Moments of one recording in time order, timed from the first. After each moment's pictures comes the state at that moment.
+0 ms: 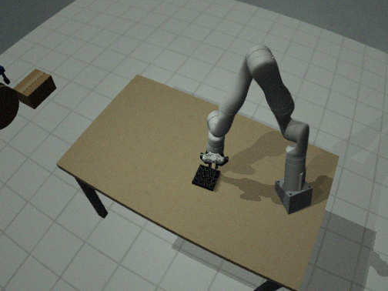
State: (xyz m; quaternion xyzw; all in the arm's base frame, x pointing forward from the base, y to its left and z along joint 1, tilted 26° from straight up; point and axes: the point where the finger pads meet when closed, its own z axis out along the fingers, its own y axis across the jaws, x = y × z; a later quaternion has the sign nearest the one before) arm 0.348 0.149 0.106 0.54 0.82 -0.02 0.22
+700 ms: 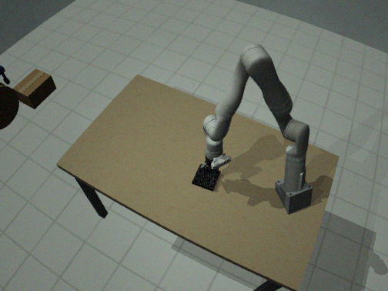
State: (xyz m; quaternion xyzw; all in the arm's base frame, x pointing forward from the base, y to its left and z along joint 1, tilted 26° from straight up) arm 0.338 0.164 0.094 0.25 0.95 -0.10 0.18
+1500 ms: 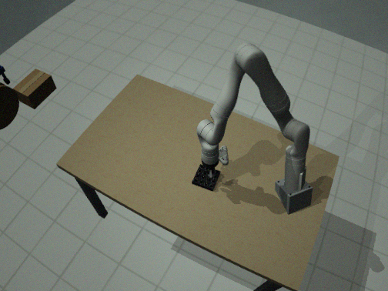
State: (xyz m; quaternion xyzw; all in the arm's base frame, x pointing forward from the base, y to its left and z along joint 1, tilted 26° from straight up) arm 0.338 0.193 0.092 -0.28 0.94 -0.19 0.10
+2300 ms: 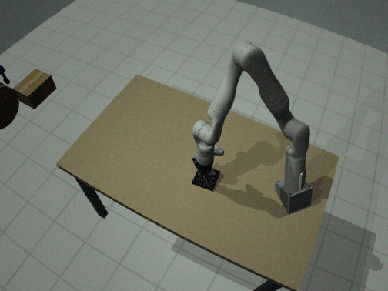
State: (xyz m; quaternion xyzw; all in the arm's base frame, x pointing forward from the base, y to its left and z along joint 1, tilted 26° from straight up) arm 0.353 0.222 0.105 -0.61 0.76 -0.22 0.05
